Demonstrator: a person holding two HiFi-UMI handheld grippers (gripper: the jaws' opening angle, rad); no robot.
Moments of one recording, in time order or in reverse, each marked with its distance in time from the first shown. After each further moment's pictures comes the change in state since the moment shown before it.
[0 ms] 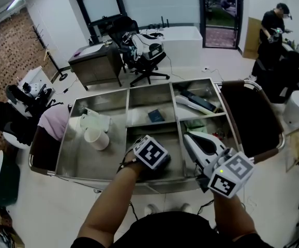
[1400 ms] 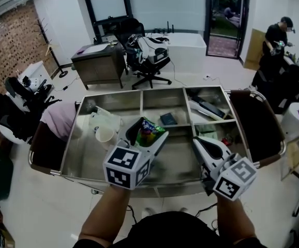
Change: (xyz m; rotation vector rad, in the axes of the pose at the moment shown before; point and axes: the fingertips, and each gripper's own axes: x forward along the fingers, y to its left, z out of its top) left arm -0.205 0.061 0.048 -0.249 -0.908 0.179; right arm 0.030 0.024 -0.016 -0.037 0.037 -0.046
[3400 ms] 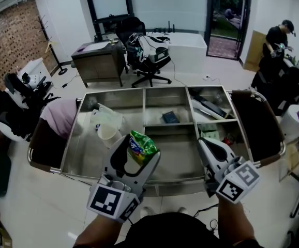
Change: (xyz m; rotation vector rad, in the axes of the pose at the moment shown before) left arm -0.096 -0.017 0.017 -0.027 -0.282 0.034; right arm -0.007 0.006 -0.001 0.001 -0.025 -0.035
